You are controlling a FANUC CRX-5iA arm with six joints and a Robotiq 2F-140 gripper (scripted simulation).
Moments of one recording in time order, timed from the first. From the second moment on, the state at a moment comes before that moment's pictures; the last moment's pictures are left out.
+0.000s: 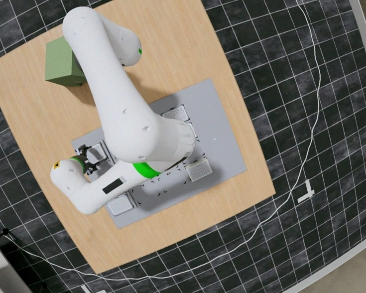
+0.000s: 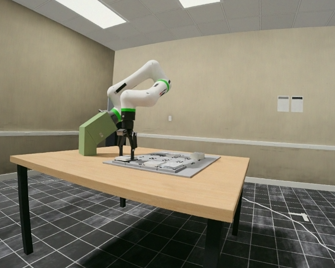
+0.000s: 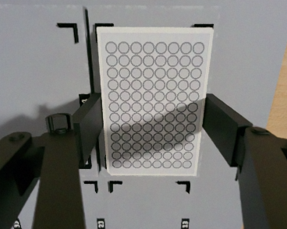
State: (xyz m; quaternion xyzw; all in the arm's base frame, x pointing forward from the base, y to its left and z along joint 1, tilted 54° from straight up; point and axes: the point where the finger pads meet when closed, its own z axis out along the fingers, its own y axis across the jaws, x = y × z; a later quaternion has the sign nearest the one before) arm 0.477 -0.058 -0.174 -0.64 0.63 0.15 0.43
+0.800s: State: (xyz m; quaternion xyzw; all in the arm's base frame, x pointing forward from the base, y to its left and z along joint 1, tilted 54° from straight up) arm 0.471 -0.070 -0.164 -0.64 0.63 0.15 0.43
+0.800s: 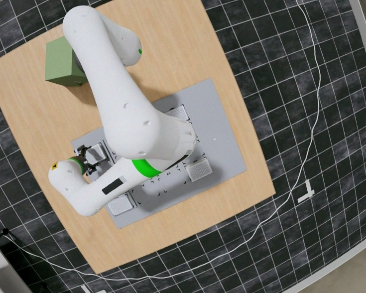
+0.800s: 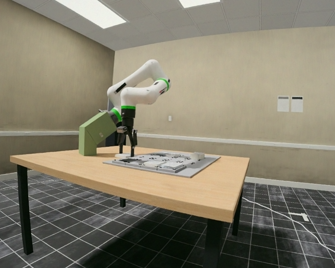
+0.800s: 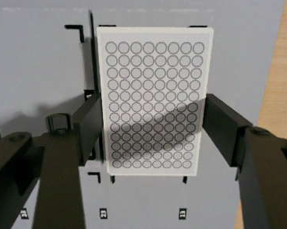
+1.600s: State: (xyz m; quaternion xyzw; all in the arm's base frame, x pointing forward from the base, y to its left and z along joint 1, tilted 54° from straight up) arm 0.462 -0.089 -0.148 -0.64 0.63 0.15 0.43
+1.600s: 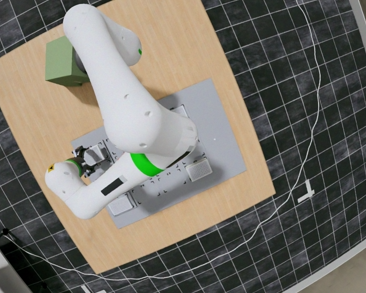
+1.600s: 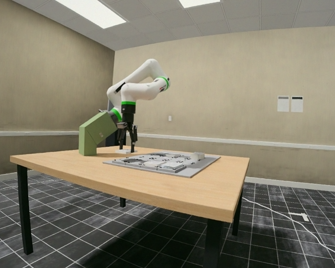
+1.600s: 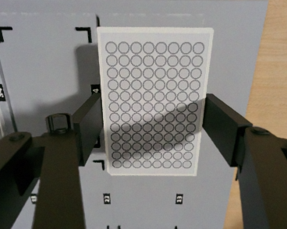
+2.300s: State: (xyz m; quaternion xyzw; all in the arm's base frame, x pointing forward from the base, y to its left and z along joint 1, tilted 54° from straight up) arm 0.472 -0.078 -0.122 -0.64 0.63 0.15 0.43
